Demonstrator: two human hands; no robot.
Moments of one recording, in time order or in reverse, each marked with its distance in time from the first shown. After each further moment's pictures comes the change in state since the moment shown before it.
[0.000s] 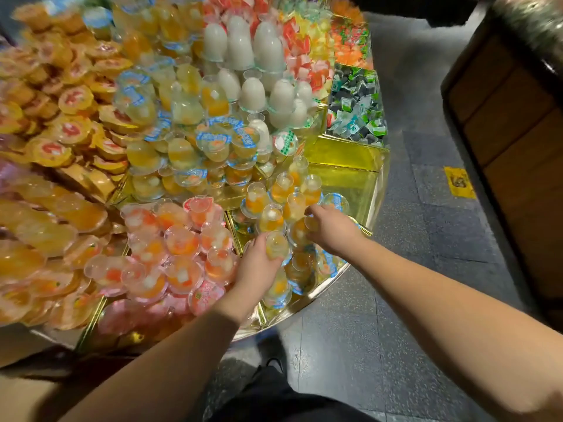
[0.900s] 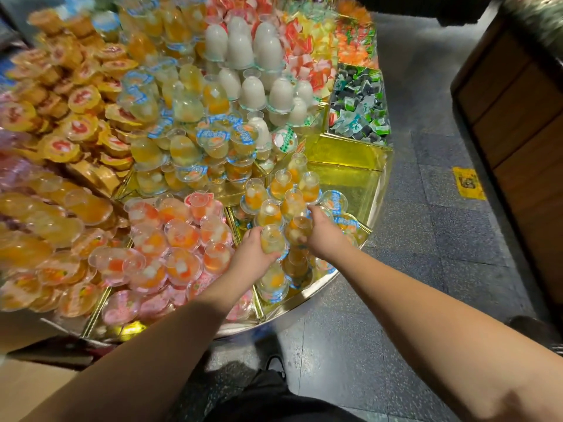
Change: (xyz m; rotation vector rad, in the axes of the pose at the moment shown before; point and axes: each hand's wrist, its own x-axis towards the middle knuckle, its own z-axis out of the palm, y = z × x) left_hand 0.003 0.006 -0.009 0.105 -0.048 0.013; right_hand -0.011 -0.001 0.023 0.301 -0.020 0.133
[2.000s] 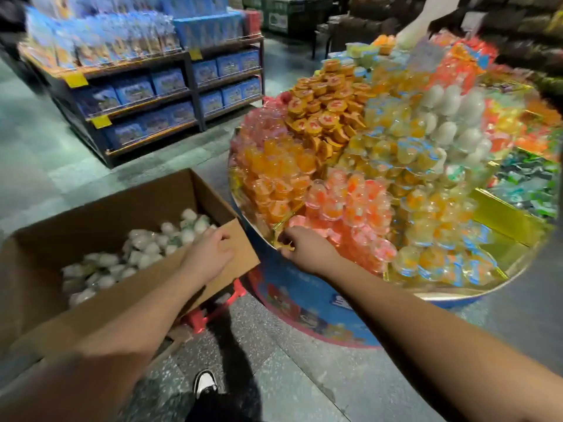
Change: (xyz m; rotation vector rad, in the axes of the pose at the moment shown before) left_hand -0.408 -0.261 -0.177 0.009 0.495 -0.367; right_hand -0.305 -0.241 0.181 -0.363 -0.251 -0.887
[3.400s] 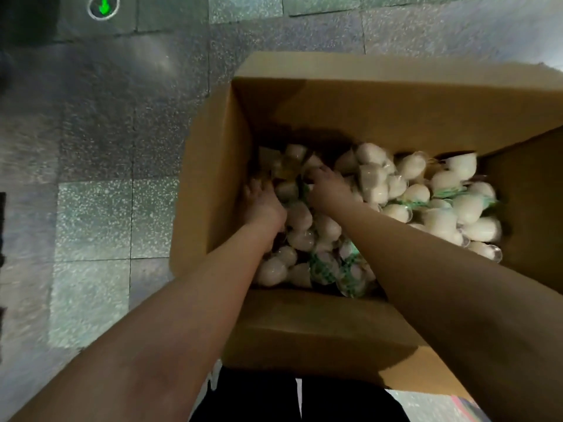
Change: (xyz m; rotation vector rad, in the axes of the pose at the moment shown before) left_hand 0.188 -0.555 -0.032 0.026 -0.224 -1.025; right_hand 0.508 -0.345 0.467 -0.128 -0.706 -0.224
